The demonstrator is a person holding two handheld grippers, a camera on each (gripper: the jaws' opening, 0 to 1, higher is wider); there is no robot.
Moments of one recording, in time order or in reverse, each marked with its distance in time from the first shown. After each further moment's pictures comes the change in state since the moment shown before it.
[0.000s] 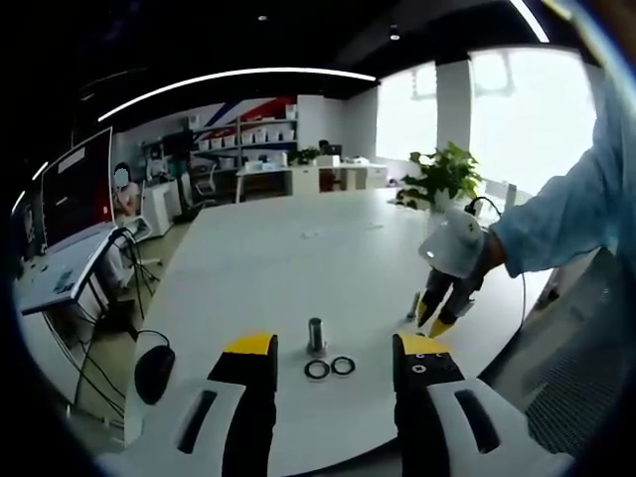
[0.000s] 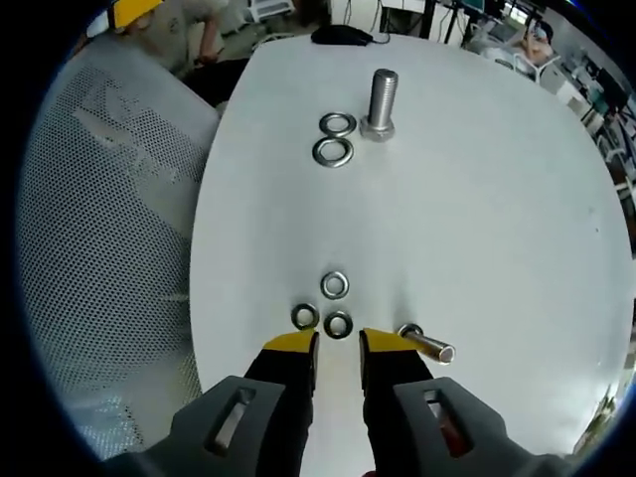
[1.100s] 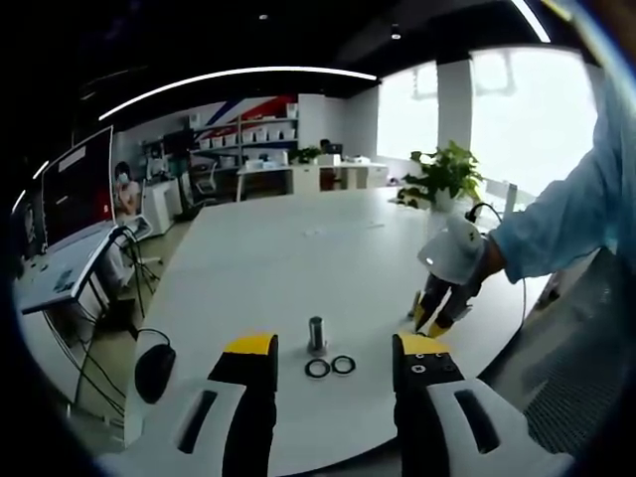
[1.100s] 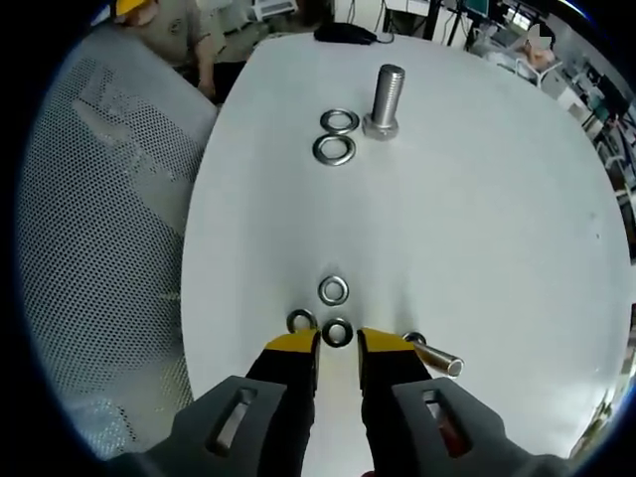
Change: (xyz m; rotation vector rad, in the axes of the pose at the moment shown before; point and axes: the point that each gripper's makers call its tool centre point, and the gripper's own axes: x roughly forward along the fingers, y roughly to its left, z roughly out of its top) left arm 0.000 0.001 -0.001 -0.001 0.005 0.001; right arm 0.008 -0.001 0.002 -0.018 -0.008 -0.013
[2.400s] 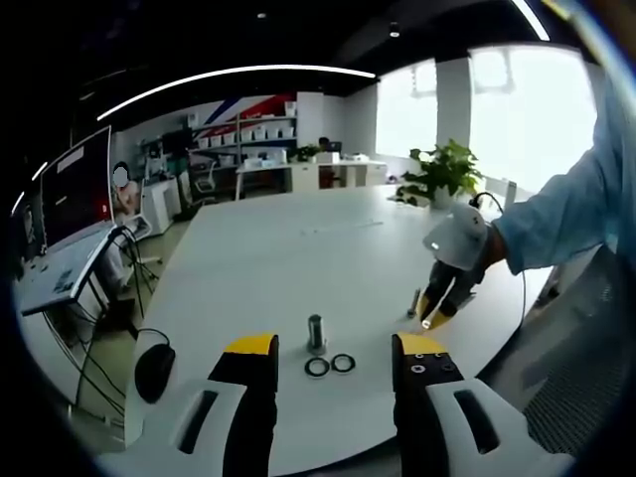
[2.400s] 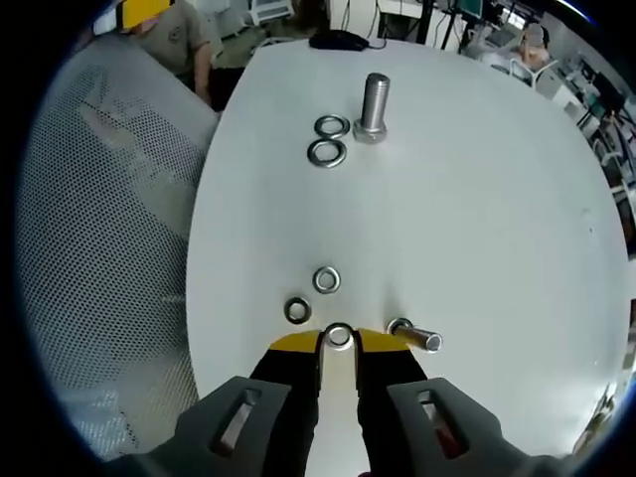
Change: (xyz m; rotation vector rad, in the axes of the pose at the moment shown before) left arm 0.001 -0.001 -0.001 0.005 0.010 -0.003; right arm -0.018 -0.005 -0.005 0.017 -0.023 -0.005
